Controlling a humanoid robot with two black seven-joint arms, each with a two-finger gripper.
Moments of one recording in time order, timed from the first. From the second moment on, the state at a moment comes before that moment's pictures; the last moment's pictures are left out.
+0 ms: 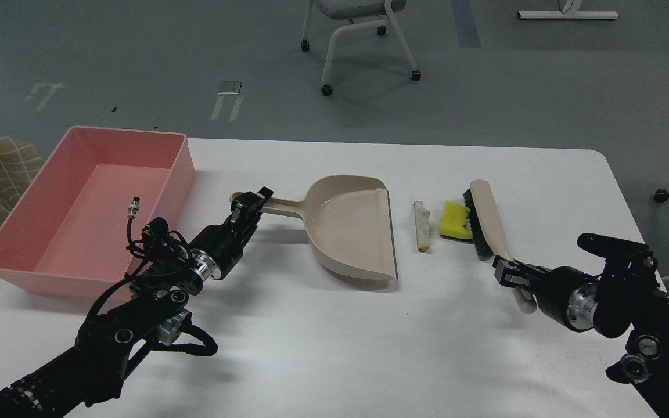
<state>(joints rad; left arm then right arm) -0.36 0.23 -0.79 -0.94 1.01 0.05 -0.39 0.12 -0.43 1.09 1.61 -1.91 0.49 -0.28</state>
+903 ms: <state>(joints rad) -0.36 0.23 -0.79 -0.93 1.01 0.06 -0.41 0.31 -0.14 0.94 1.59 -1.80 0.49 -0.29</state>
